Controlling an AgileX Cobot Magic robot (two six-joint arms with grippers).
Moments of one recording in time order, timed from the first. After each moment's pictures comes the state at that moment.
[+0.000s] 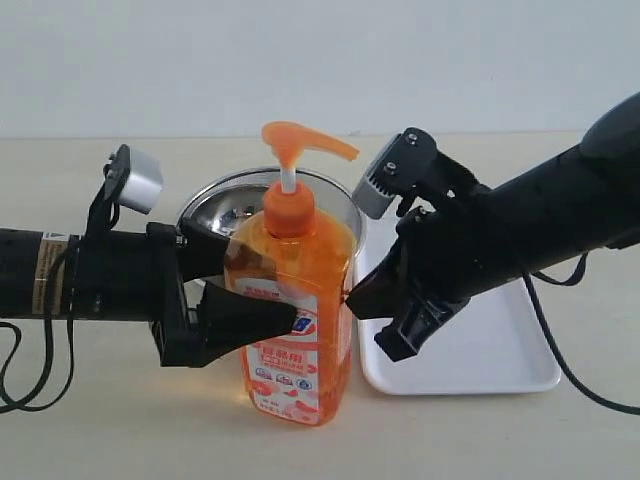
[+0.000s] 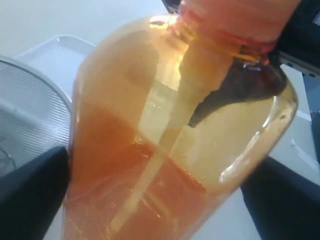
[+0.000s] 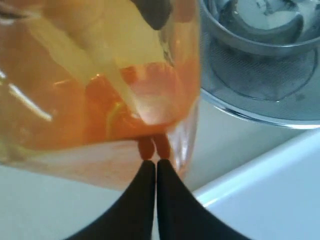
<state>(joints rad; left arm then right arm) -0.29 1.67 -0.60 1.31 -0.96 -0.88 0.49 1.54 -0.83 1.10 0.61 -1.46</state>
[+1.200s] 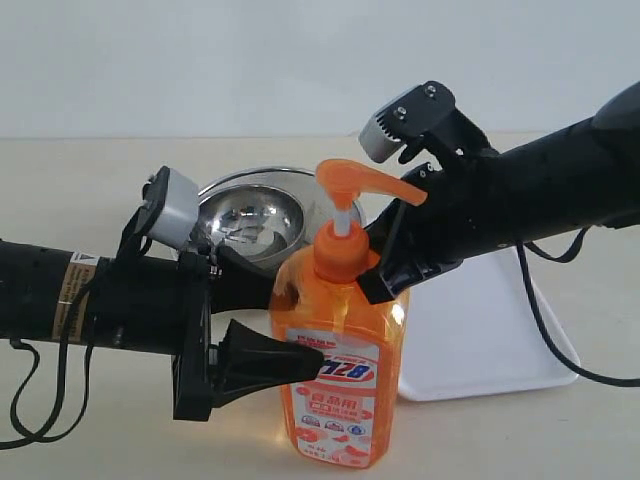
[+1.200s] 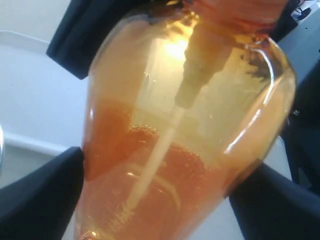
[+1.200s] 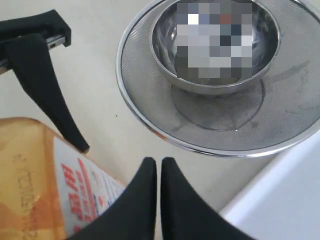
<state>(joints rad) -0.39 1.67 -0.60 1.34 -0.97 -0.86 0.49 1.52 -0.84 1.19 0.52 -1.43</state>
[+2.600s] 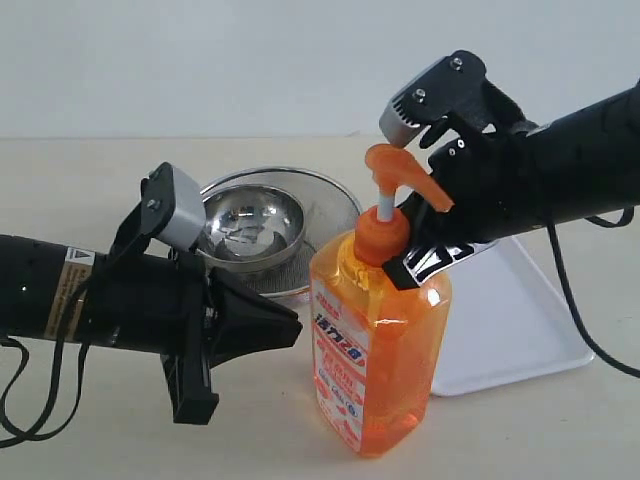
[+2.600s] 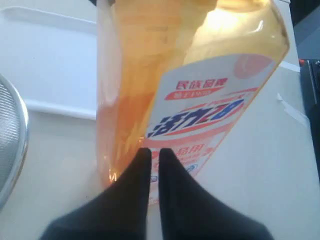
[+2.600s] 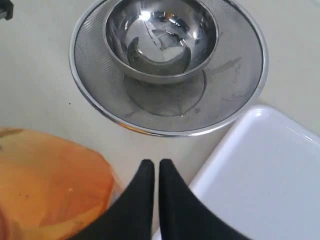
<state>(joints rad) -0.41 1.59 -0.60 1.41 -0.79 -0.94 0.50 1.41 -0.85 0.79 0.41 -1.09</state>
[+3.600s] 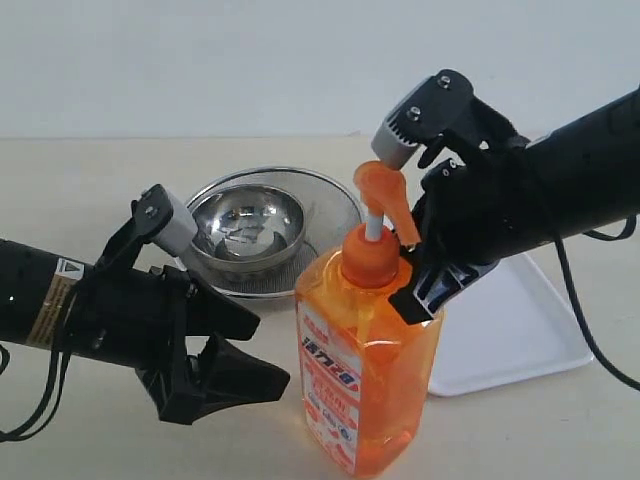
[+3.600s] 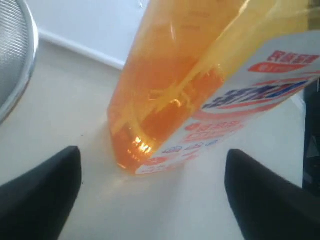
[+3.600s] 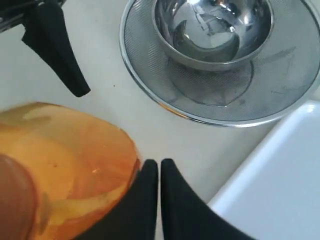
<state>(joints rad) -0.37 1.59 -0.60 1.59 -0.75 -1.25 0.50 1.40 -0.85 0.84 0.56 -1.18</state>
